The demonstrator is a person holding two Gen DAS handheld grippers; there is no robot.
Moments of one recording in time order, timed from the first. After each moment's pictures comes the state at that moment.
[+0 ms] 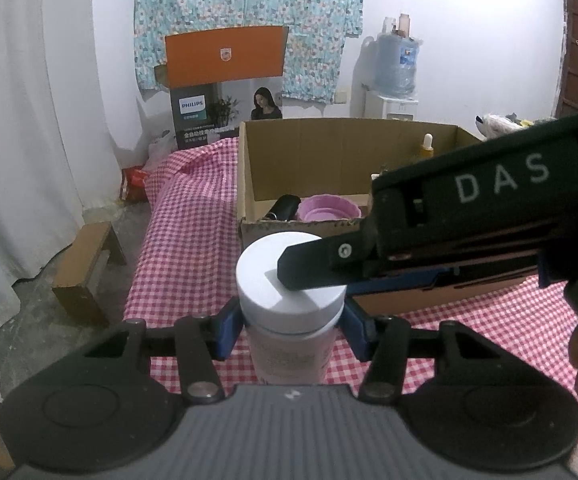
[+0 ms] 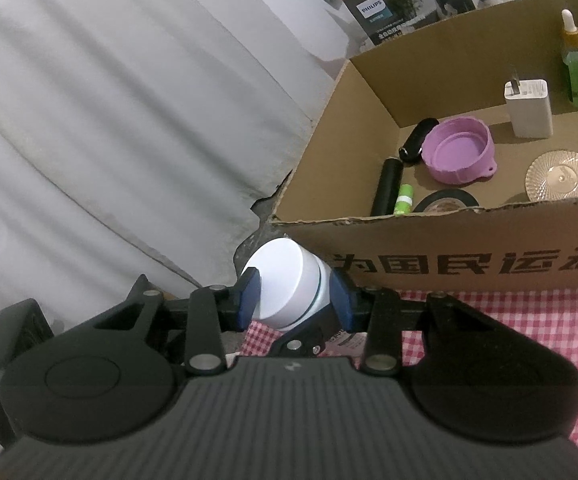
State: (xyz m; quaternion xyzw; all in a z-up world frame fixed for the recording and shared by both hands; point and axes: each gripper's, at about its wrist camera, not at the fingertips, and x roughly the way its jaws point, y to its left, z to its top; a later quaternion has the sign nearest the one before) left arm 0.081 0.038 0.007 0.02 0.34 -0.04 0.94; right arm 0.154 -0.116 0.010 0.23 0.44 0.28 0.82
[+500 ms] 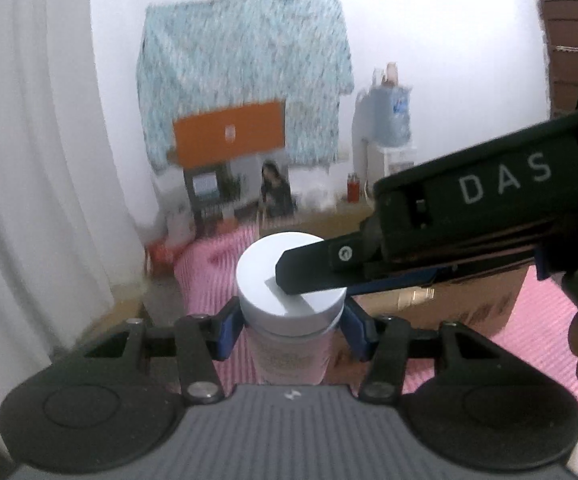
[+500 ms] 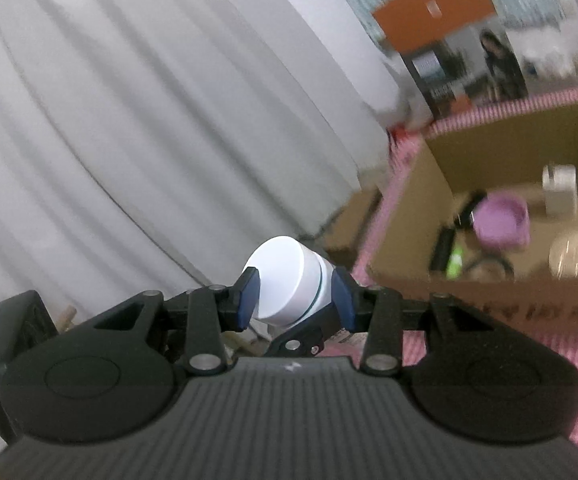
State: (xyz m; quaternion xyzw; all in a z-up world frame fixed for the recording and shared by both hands) left arm 0.042 0.026 0.095 0.08 0.24 -0.03 0.97; right arm 0.118 -0.120 0.098 0.22 0.35 0.34 0.84
